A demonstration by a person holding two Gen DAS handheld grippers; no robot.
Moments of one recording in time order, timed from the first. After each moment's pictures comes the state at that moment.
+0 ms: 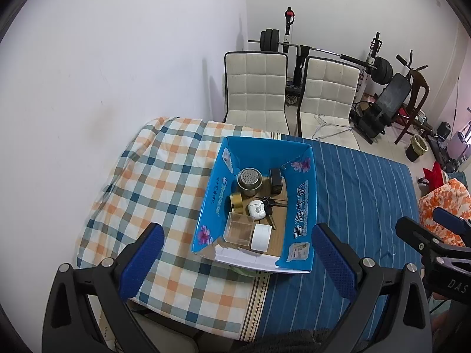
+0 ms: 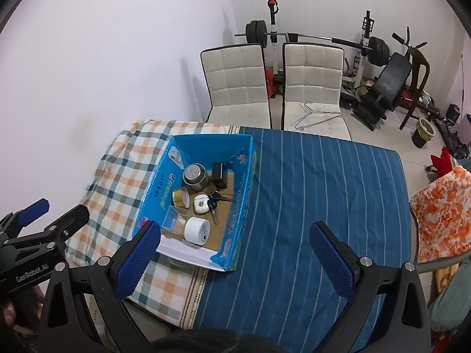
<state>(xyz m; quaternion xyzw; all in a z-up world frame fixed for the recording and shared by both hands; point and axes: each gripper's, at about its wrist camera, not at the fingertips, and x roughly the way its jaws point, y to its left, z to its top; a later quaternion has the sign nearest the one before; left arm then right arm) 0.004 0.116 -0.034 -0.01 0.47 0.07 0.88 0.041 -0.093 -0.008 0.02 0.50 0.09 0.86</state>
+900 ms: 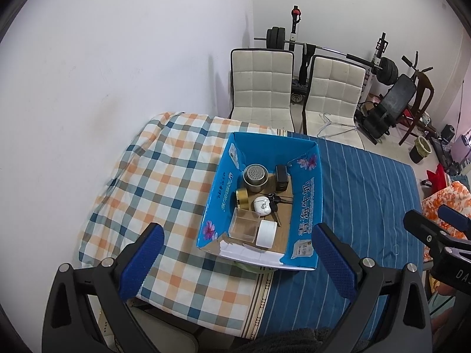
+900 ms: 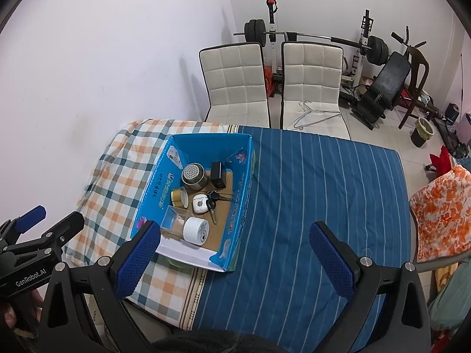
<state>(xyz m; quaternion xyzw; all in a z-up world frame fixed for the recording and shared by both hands) -0.002 0.121 -0.039 -0.02 0.47 0.09 0.88 0.042 -0.091 -0.010 0.02 0.50 0.09 0.86</state>
